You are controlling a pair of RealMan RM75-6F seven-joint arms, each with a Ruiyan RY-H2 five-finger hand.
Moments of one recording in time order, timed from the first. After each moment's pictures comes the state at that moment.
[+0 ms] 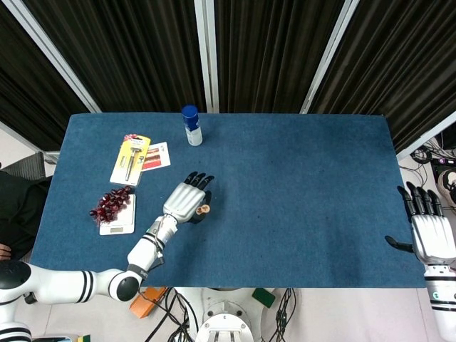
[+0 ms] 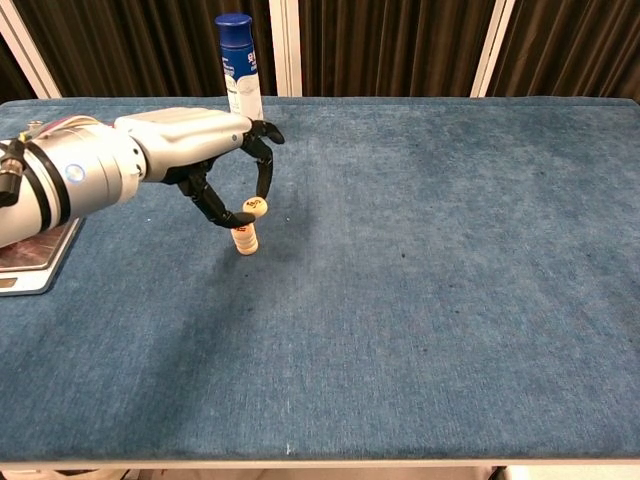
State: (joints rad) left arm -0.85 -1.61 -0.16 -1.64 0.90 0.99 0.63; right arm 0.13 -1.10 0.09 -1.62 -1.42 1.42 -0.10
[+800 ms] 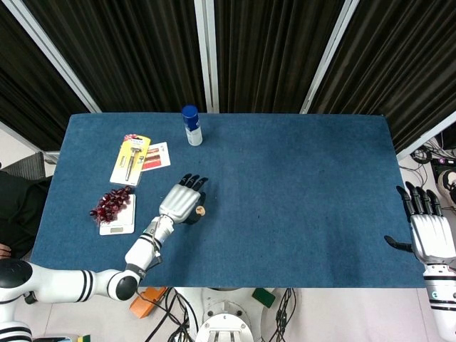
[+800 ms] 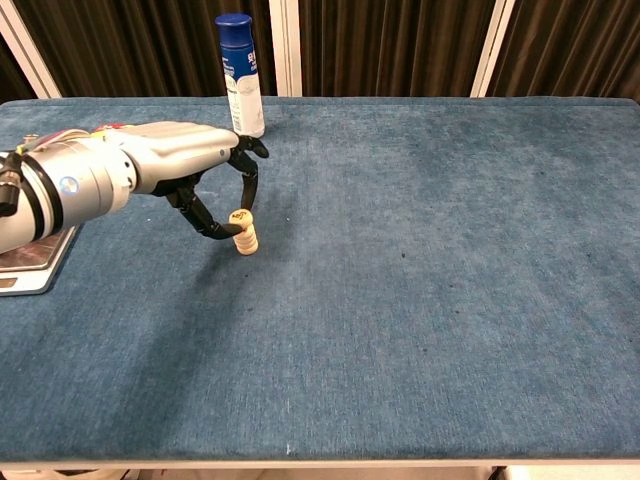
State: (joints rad) left arm -0.86 -1.61 -0.13 -1.61 0.86 1.00 0.64; right arm 0.13 -1.10 0.09 -1.63 -1.42 1.41 -0.10
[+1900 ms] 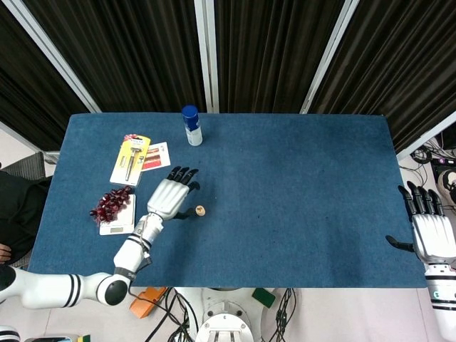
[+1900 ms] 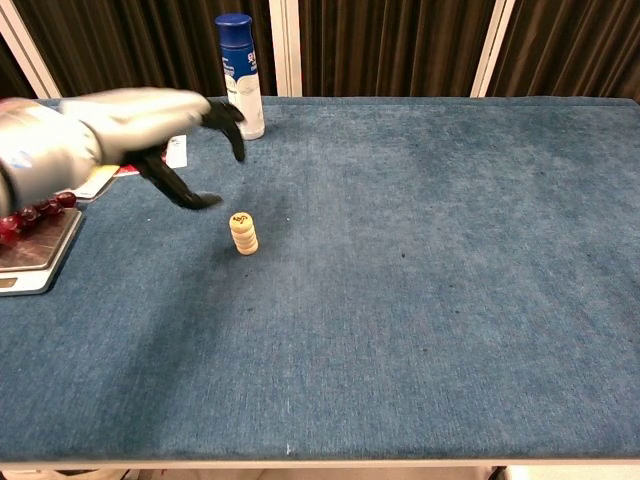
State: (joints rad) left arm -0.80 -1.52 -0.13 -1.71 0.93 1.12 0.56; right arm 0.13 -1.09 0.10 -1.63 -1.42 1.41 -0.09
